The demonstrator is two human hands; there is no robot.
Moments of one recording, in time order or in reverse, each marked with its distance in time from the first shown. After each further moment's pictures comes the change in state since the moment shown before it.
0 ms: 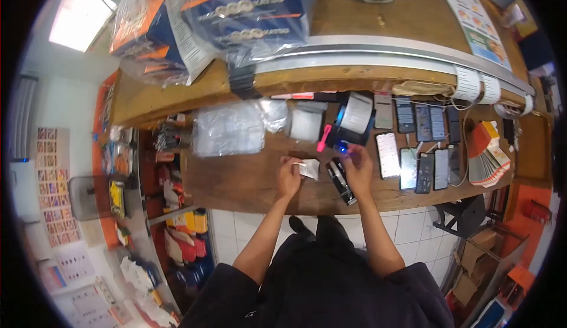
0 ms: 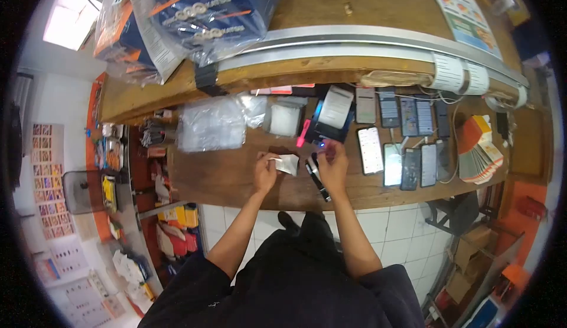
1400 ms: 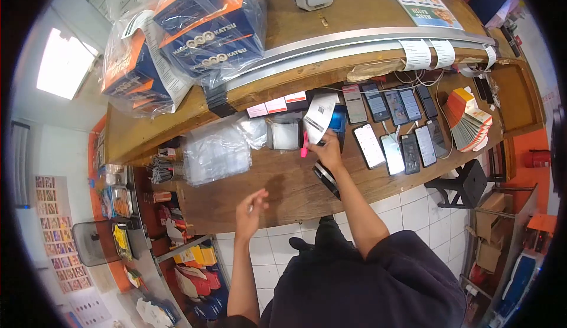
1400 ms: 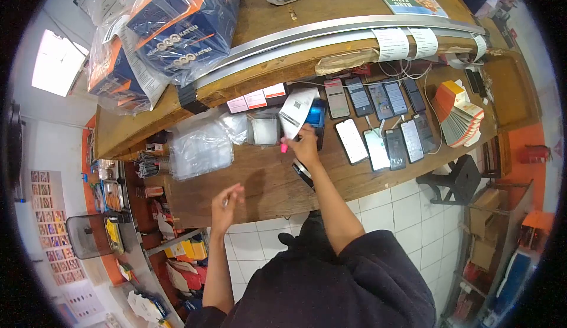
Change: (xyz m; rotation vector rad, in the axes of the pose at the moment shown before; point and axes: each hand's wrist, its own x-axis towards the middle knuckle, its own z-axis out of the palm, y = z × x) left_hand -0.054 0.113 -0.142 -0.070 -0.279 -0.146; right_hand 0.045 -0.001 0.033 -0.262 0.108 -0.376
